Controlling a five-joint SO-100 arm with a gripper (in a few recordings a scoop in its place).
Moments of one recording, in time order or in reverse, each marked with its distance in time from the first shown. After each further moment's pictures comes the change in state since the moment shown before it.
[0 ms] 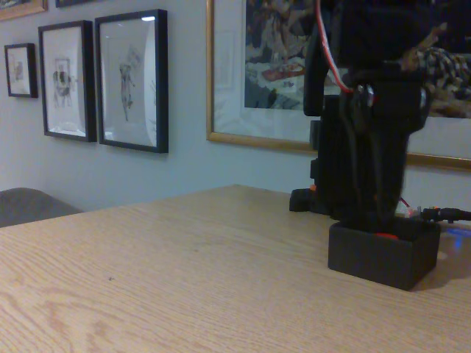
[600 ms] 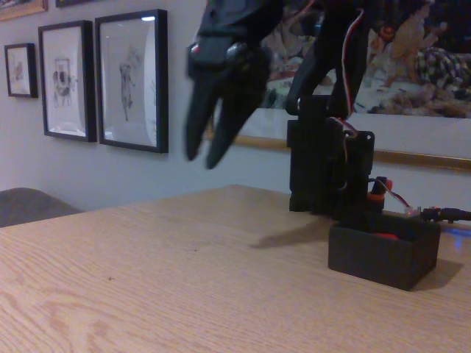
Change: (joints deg) arm -42.1 20.7 12.8 -14.6 4.7
